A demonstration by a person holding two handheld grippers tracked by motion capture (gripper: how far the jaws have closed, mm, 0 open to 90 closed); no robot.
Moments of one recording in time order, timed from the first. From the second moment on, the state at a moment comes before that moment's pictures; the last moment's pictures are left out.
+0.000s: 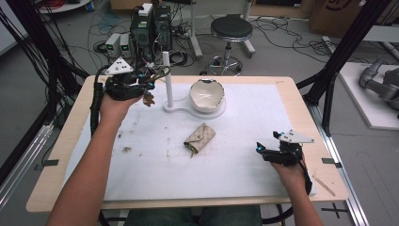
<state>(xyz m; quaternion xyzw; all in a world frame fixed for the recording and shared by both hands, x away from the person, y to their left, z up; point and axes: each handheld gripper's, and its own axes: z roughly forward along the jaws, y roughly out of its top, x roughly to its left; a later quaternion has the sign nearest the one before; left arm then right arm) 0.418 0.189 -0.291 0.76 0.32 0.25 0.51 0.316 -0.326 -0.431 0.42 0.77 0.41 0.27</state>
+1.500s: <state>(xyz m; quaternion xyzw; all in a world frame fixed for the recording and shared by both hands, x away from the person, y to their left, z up) 0.380 0.227 -0.349 0.73 0.35 0.21 0.54 0.318 -0.326 -0.431 0.42 0.76 0.41 0.27</state>
